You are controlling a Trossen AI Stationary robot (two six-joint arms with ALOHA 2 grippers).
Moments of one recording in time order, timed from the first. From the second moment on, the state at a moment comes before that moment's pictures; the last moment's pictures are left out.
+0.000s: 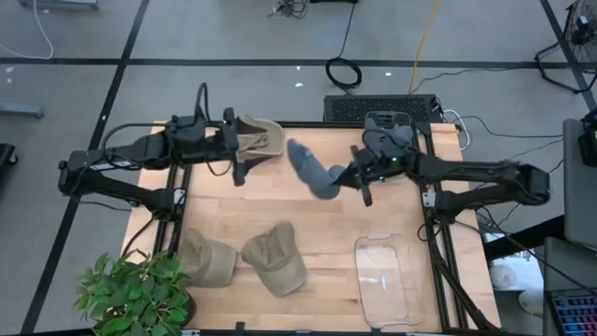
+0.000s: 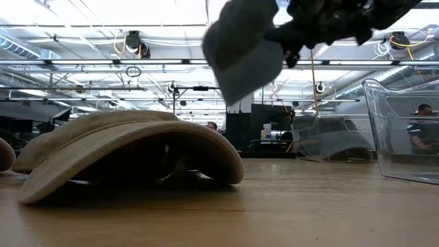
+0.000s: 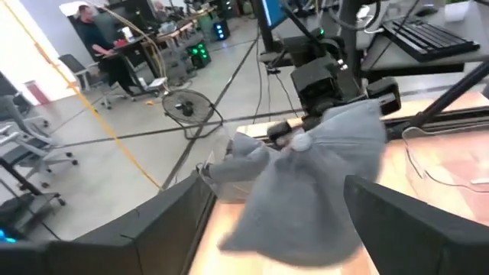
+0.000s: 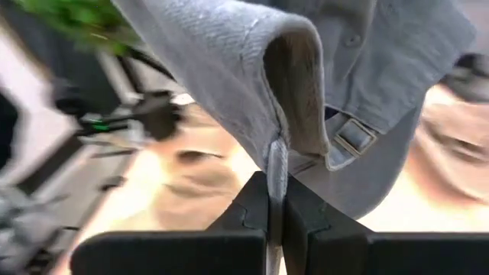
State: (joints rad) left arm 0.14 1.07 1.18 -0.30 -0.12 0.26; right arm -0.30 1.10 0.66 0.21 -0.46 0.14
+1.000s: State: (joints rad) left arm 0.14 1.07 1.18 -0.29 -0.12 0.26; right arm -0.70 0.68 0.66 -0.45 -0.08 0.06
